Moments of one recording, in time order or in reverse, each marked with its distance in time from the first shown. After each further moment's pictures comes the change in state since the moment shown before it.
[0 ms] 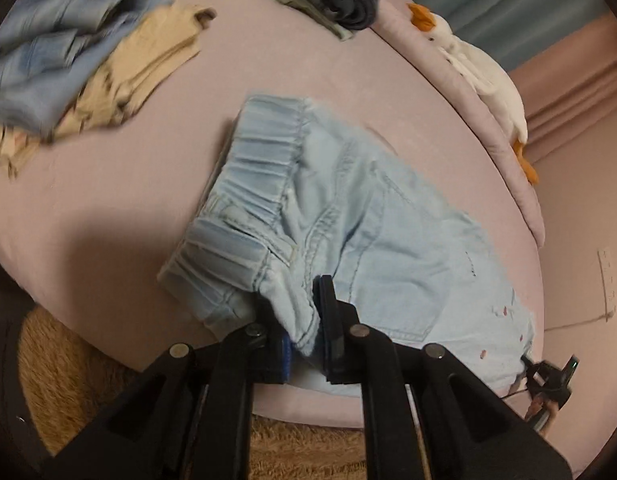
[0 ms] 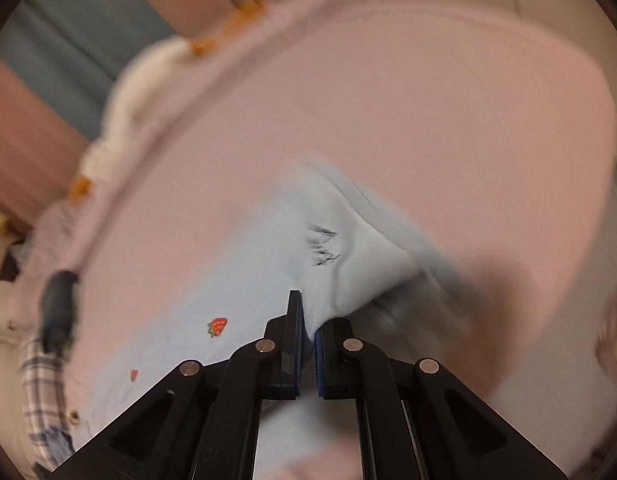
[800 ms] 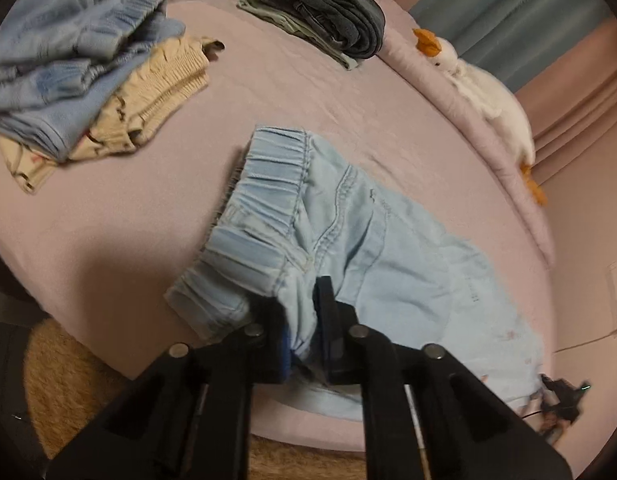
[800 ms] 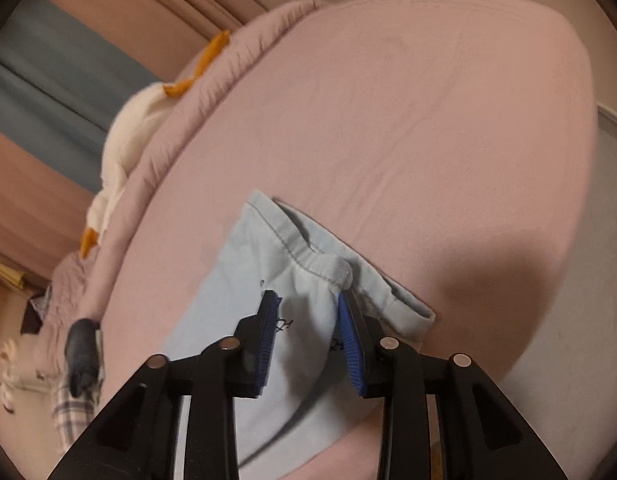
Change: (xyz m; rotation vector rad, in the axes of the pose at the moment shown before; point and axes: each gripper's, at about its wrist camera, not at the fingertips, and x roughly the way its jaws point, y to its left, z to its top) left arm -0.011 -0.012 0.000 0.011 -0.104 0.068; right arm -0.015 -0.042 0.021 0.112 -0.123 0.044
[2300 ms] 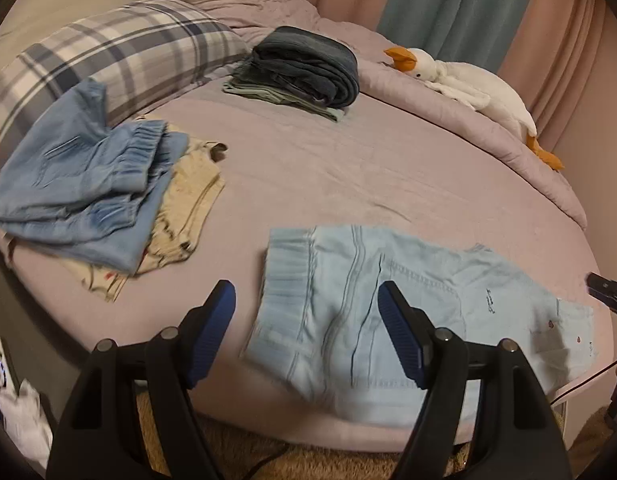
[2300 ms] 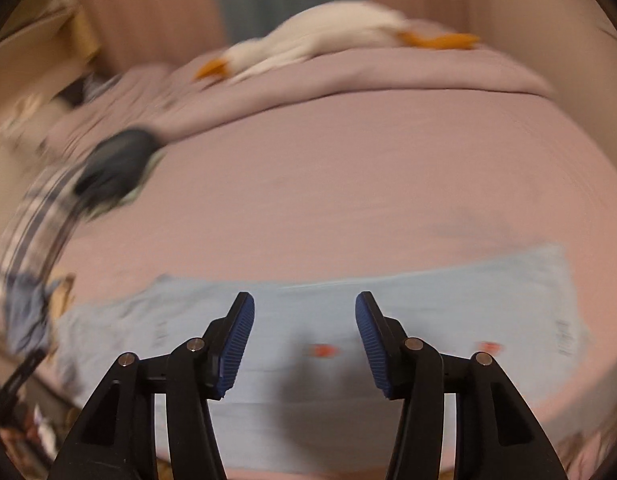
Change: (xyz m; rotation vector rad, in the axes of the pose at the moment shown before) left arm -0.031 -0.017 0.029 0.263 -0.146 0.131; right arm -0.005 0.282 -0.151 -0.807 0.190 0.128
